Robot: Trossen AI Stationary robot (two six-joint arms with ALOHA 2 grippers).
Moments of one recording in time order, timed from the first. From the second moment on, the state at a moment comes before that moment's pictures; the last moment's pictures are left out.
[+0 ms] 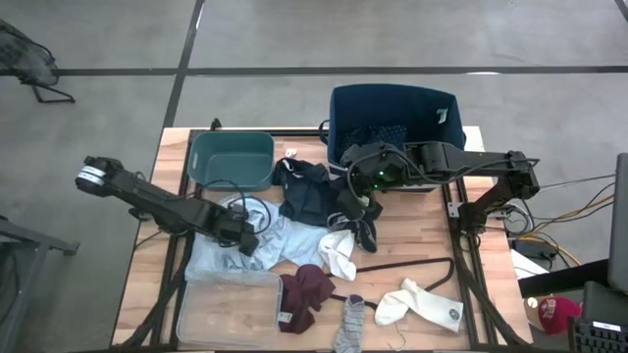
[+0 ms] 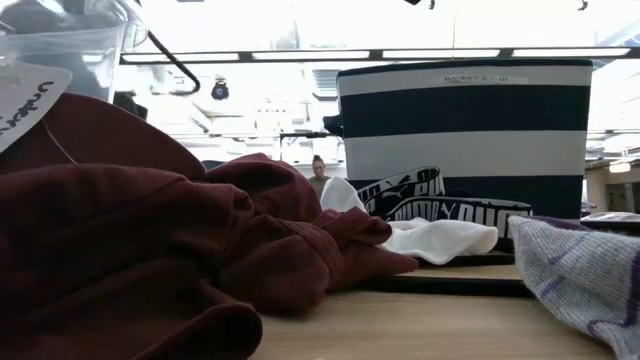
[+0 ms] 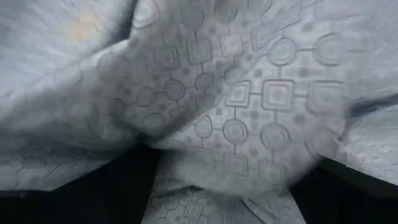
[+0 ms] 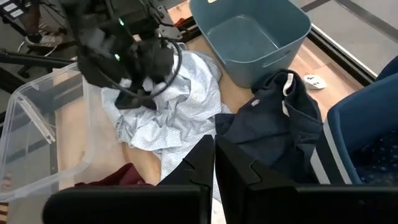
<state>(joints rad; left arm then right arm) -0.29 1.17 0.60 -0.73 -0.08 -1.32 0.05 1.56 1.75 -0.88 0.18 0.51</state>
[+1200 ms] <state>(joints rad) -0.28 1.04 0.77 -0.80 -0.25 -1.23 0.06 1.56 1.69 -0.78 0.18 0.50</state>
